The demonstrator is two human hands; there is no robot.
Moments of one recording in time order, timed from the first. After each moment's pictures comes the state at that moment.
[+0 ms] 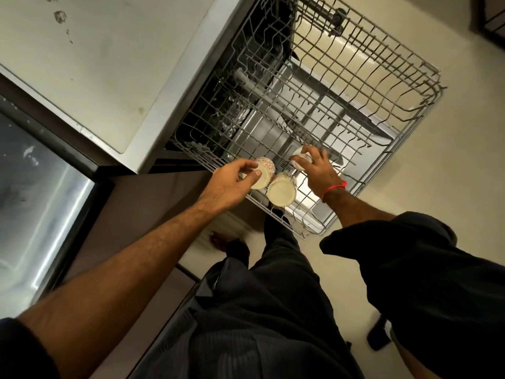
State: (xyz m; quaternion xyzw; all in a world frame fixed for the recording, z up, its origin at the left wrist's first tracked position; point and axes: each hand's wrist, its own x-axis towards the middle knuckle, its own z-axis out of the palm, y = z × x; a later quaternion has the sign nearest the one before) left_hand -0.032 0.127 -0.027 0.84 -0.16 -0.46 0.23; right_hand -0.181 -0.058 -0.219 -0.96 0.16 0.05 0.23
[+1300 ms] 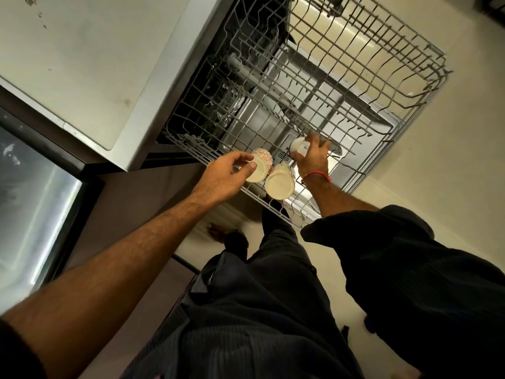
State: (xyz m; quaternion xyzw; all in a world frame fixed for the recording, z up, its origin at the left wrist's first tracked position) left_hand -0.023 0.131 -0.042 0.84 -0.16 -0.47 0.23; right_hand -0.146 -0.036 -0.223 -0.74 0.51 0.08 0.42
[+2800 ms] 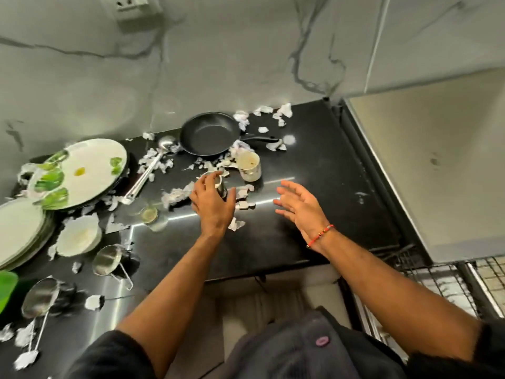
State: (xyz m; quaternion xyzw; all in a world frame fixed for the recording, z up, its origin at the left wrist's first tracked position) left_hand 0.078 0.683 0.078 0.91 0.22 0.16 0.32; right_hand 0.085 0.475 0.099 -0.59 0.08 0.20 0.78
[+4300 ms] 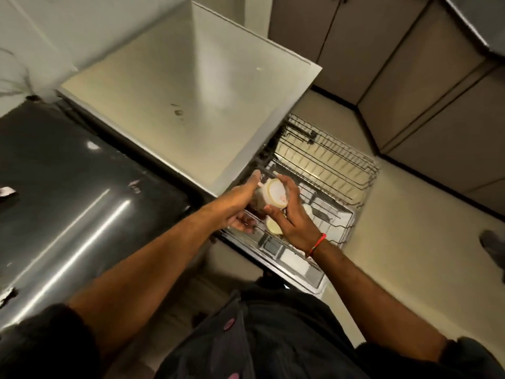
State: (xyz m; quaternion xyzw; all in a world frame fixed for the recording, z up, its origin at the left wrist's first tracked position) left_hand 0.024 0.239 0.098 0.72 -0.09 -0.58 0.37; right_hand -0.119 0.138 0.045 -0.82 0.21 -0.13 0.52
